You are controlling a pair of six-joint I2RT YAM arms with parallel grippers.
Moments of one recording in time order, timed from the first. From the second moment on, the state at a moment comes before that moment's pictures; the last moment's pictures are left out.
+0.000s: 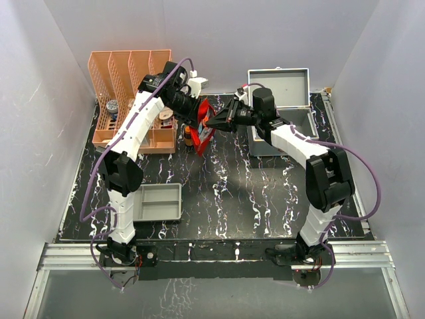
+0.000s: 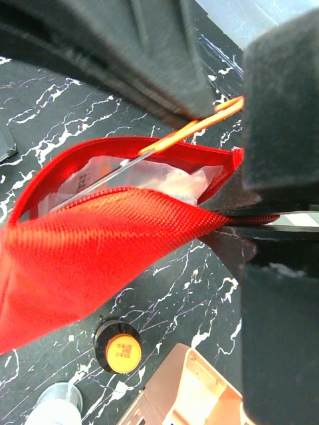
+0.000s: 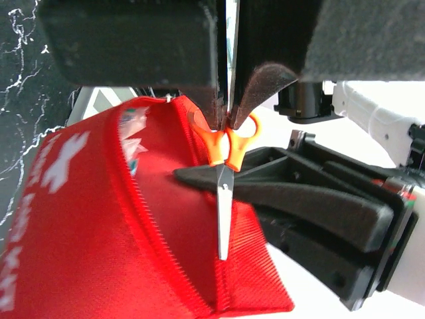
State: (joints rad) left arm -0.41 2.08 2.28 -1.26 0.43 0.13; right arm 0.38 1.78 1.35 0.17 -0.86 1.22
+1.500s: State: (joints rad) left arm -0.41 2.08 2.28 -1.25 0.44 0.14; right arm 0.37 1.95 1.47 0.19 -0.90 1.29
